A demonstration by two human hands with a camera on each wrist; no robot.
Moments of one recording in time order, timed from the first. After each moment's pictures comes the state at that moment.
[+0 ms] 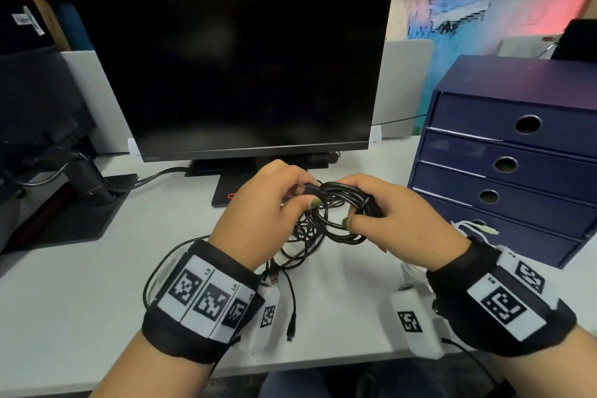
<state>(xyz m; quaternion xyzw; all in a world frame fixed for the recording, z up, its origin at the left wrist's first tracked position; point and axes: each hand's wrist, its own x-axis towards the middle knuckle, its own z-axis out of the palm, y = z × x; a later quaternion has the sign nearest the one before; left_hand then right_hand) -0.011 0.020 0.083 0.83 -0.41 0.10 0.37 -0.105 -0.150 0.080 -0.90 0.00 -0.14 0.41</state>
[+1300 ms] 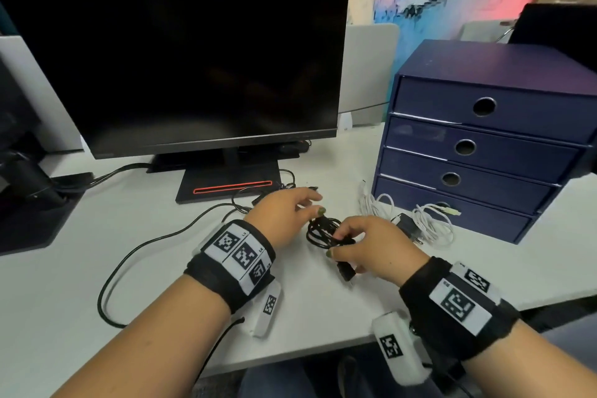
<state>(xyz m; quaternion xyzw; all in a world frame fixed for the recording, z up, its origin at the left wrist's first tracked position) 0.015 -0.055 0.028 0.86 -0.40 -0.11 0.30 -0.108 -0.184 0.007 -0.89 0.22 -0.04 0.41</state>
